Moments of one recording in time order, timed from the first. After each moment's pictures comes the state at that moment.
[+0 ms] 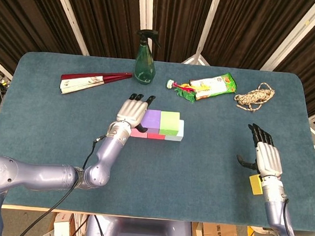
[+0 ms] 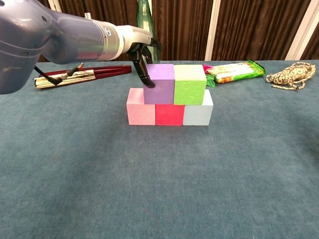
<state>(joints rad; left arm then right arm) -1.30 -1.61 -0.33 -1.45 0.22 0.97 0.72 0.36 -1.28 0.23 -1.64 -1.10 1.17 -0.02</state>
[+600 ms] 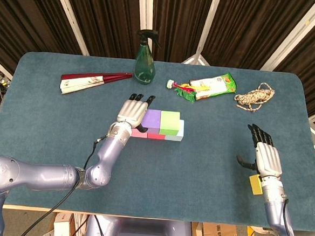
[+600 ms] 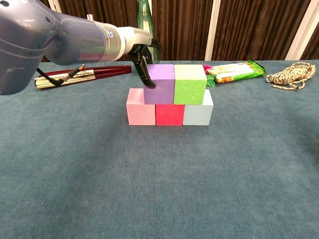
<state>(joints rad) -1.30 -1.62 -0.33 -1.44 0.21 0.96 0.74 0.36 -1.28 0.22 -1.64 -1.10 1.17 -0.02</state>
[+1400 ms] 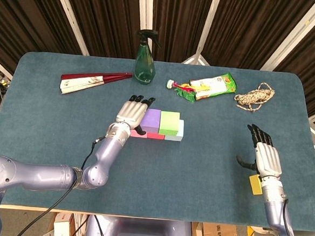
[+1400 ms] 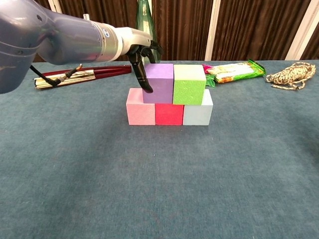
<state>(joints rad) -1.29 -1.59 -0.32 -1.47 0.22 0.96 0.72 0.36 -1.28 0.22 -1.65 -1.10 1.17 -0.02</state>
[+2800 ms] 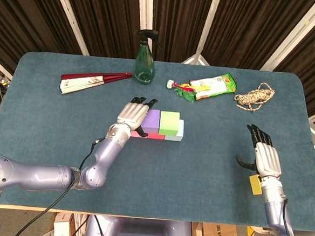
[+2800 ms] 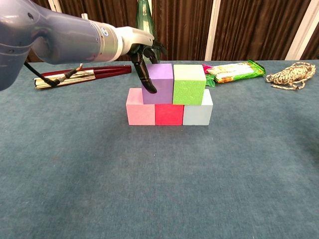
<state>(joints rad) -1.29 -1.58 -0.32 -1.50 0.24 0.93 0.65 0.36 -1.28 0.22 -1.65 -1.10 1.16 -0.03</state>
